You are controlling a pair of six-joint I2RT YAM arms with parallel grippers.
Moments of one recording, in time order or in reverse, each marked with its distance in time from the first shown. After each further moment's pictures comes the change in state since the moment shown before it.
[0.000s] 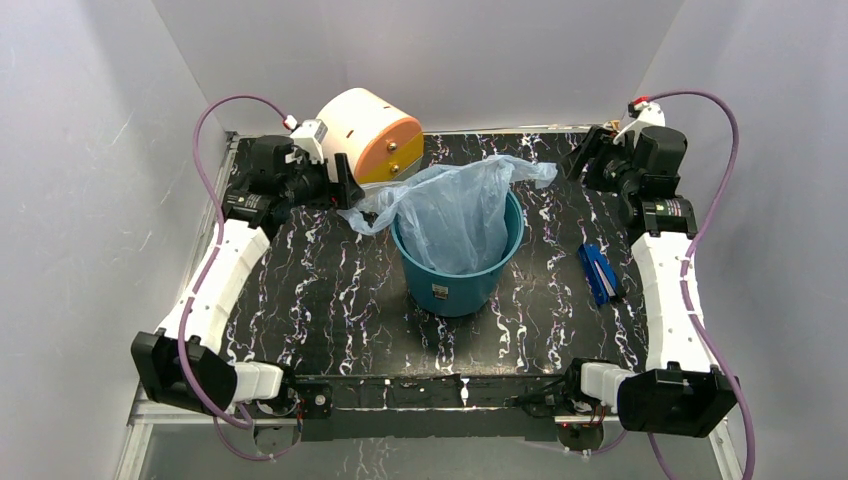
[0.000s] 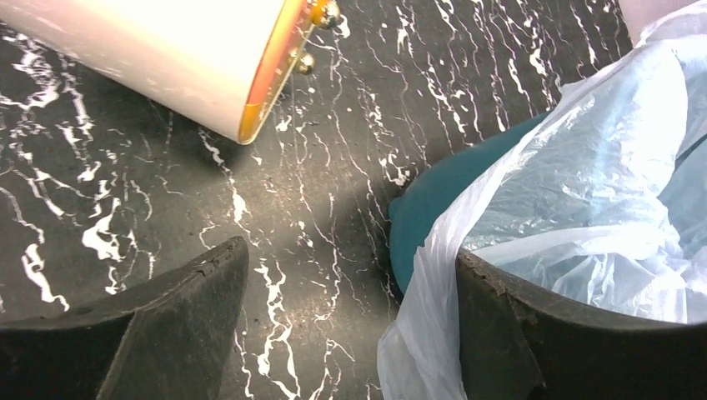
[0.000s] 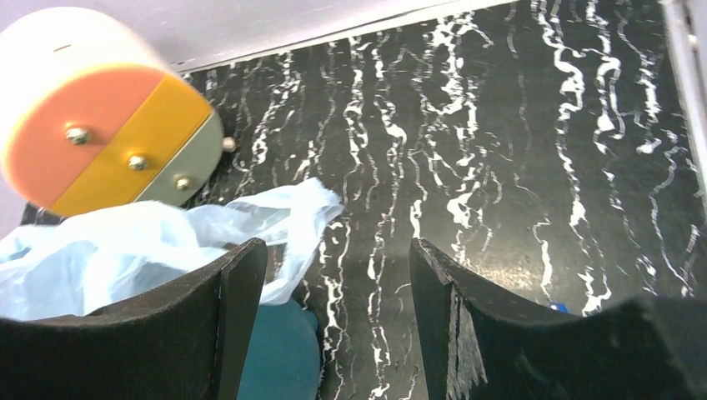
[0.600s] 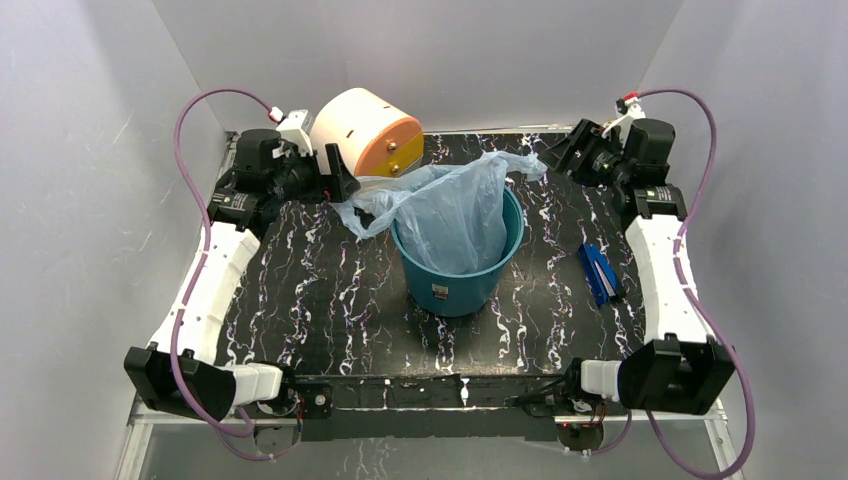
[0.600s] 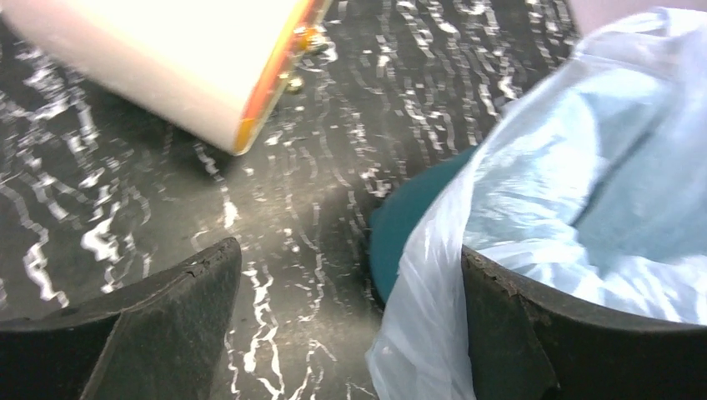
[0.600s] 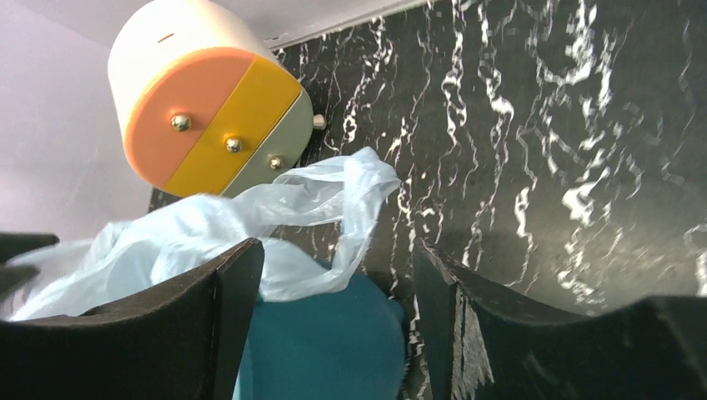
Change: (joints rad) left arm 0.014 -0.046 0.058 -0.059 -0.056 -0.037; right arm 0.004 0.071 0.010 0.074 -0.233 0.144
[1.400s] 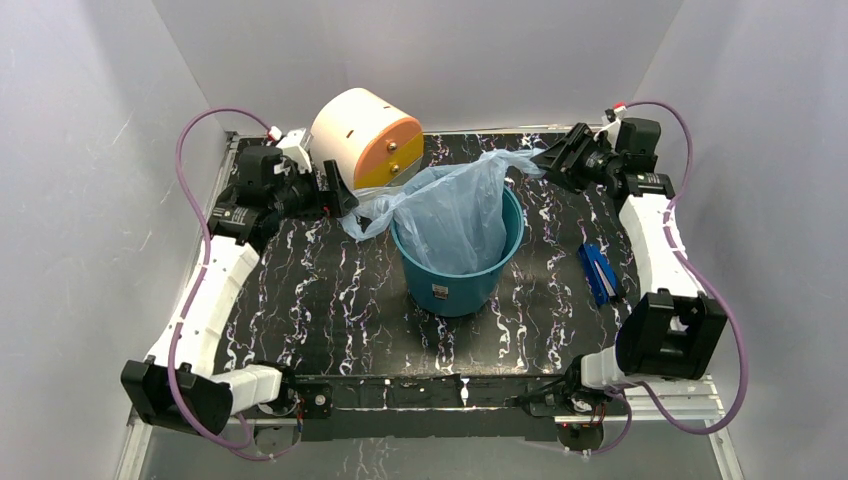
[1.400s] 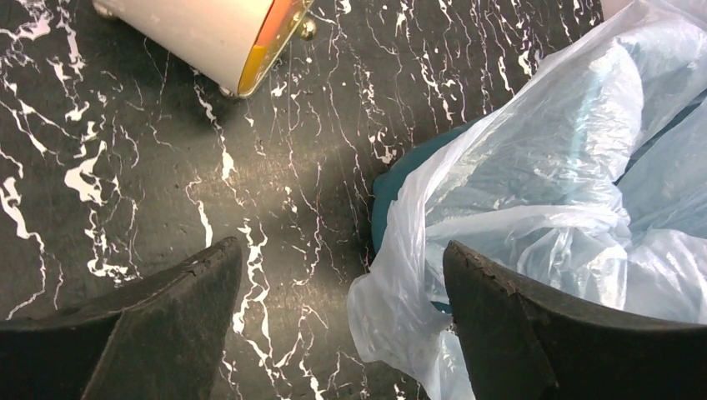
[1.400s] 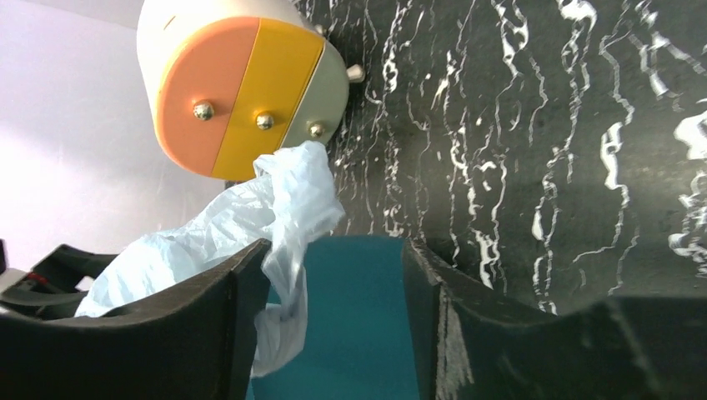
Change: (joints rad) left arm 0.004 -0.051 -0.066 -0.049 0.039 -0.043; right arm -0.031 0.176 0.009 -0.002 -0.141 0.218
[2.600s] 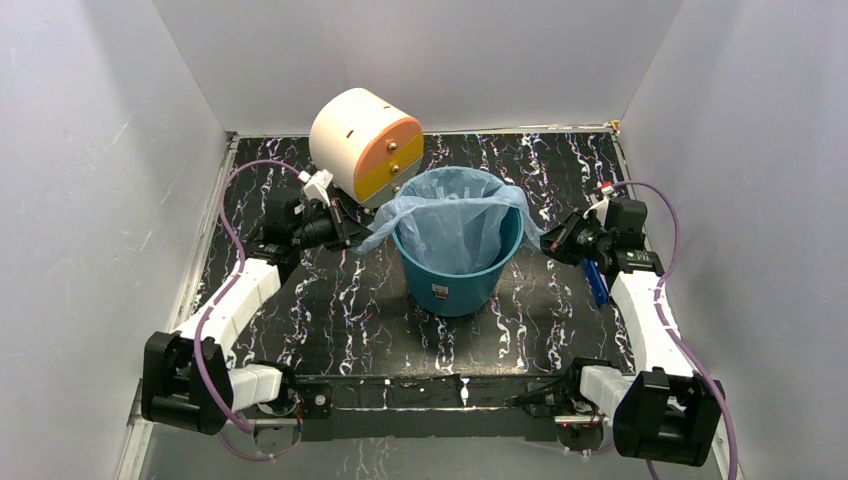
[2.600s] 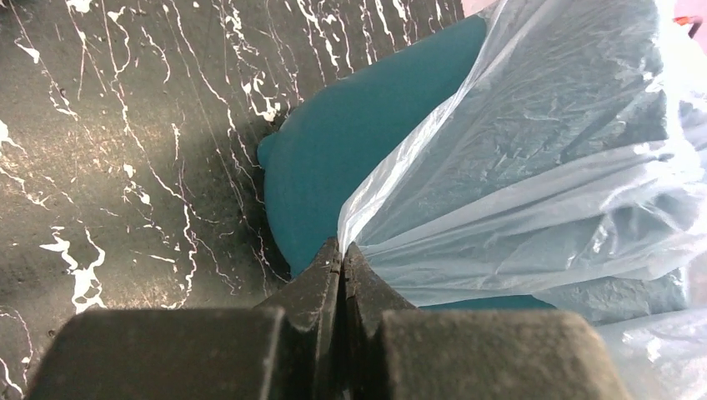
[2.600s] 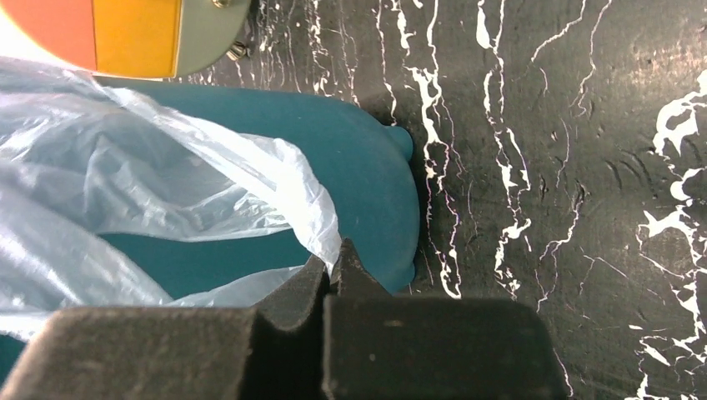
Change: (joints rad) left arm 0.000 -0.008 -0.485 0.582 0.350 -0.290; right arm -0.013 -0.383 -0.541 -0.012 -0.011 -0.026
